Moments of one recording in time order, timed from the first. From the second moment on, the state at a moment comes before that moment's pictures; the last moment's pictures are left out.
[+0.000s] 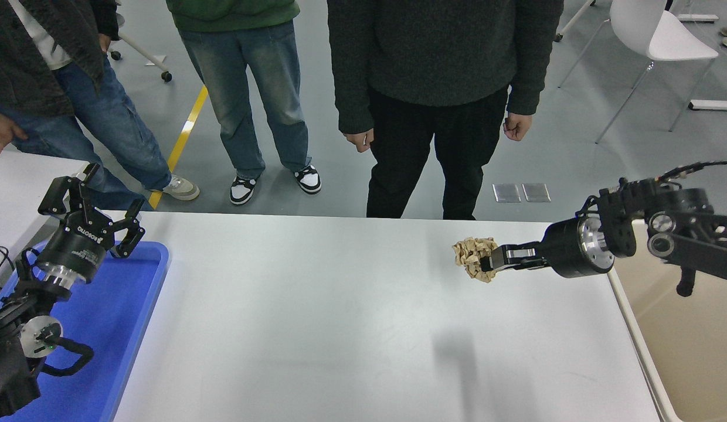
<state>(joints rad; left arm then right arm) -0.64 0.46 -0.42 -0.23 0.02 -0.78 -0.81 1.30 -0.85 -0.08 1.41 -1.00 0.48 0.05</state>
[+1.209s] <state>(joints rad) -0.64 0.46 -0.42 -0.23 0.02 -0.78 -0.81 1.34 -0.98 0.01 1.37 -1.00 0.61 0.04</state>
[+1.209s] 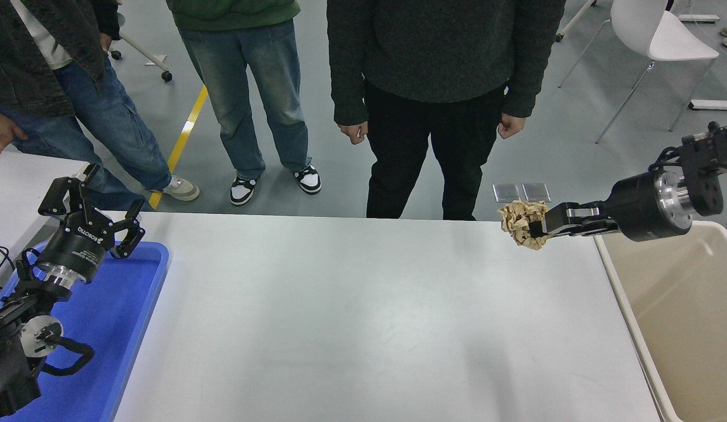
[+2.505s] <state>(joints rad) -0.64 0.46 -0.42 -0.23 0.02 -0.78 -0.81 0.97 -0.77 0.00 0.58 -0.75 0.16 0.04</state>
